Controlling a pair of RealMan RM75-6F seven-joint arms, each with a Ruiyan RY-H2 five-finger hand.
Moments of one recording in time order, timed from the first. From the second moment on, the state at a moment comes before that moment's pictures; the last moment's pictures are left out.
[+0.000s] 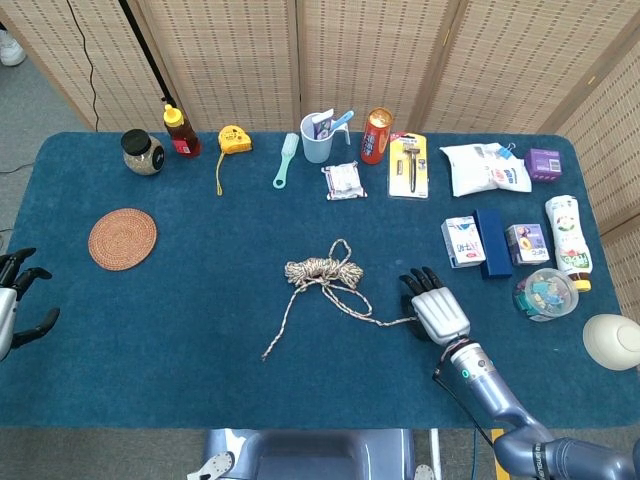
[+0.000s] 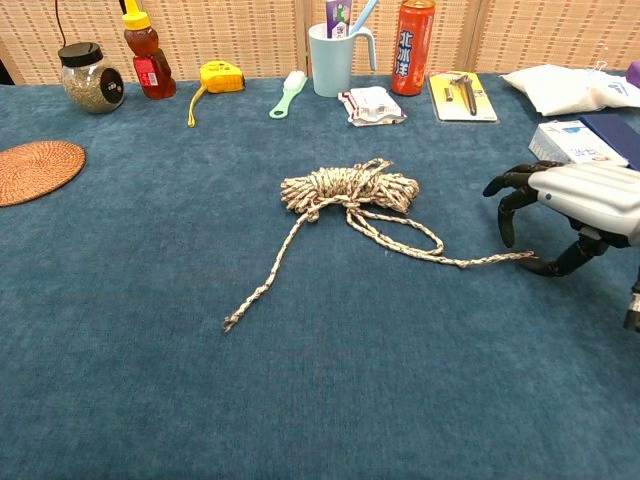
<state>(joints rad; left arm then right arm) -0.16 -0.96 -0.11 -1.80 1.40 1.45 0.21 0.55 -1.52 0.06 -1.37 -1.34 1.02 -0.22</state>
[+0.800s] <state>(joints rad) -0.16 -0.96 -0.11 -1.80 1.39 1.45 0.21 0.55 -1.54 0.07 -1.35 -1.33 1.01 -0.21</state>
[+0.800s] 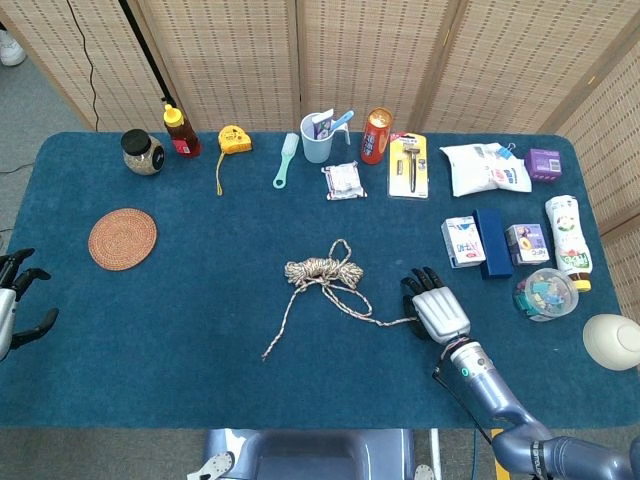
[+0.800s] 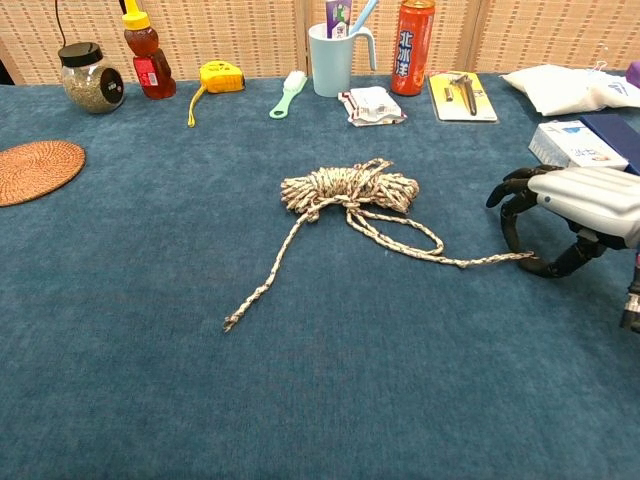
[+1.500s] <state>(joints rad) -0.16 -0.96 -0.10 -1.80 1.39 1.45 0.21 0.55 -1.55 0.07 -1.34 -1.33 1.00 -0.21</state>
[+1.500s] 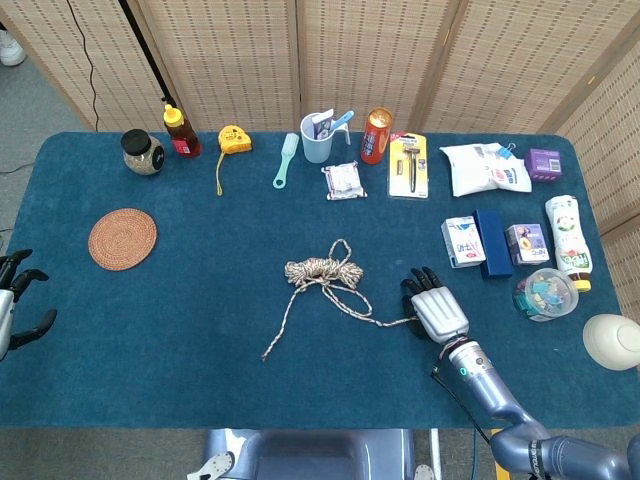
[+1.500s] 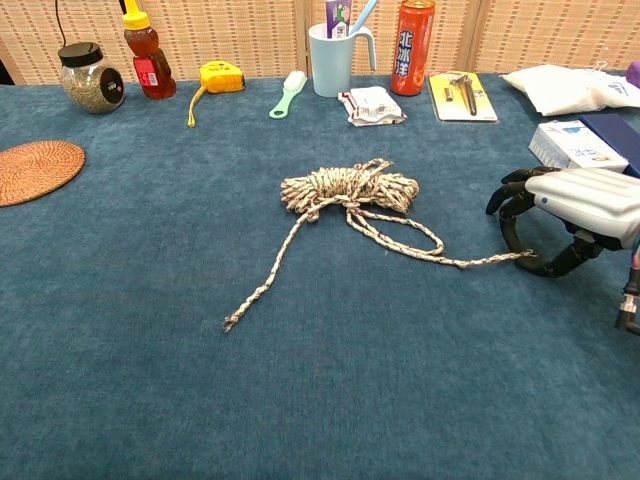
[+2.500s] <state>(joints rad) -0.23 -0.97 -0.07 -1.78 1.53 1.36 0.21 0.54 -1.53 0.08 -1.40 -1.35 1.03 -0.21</state>
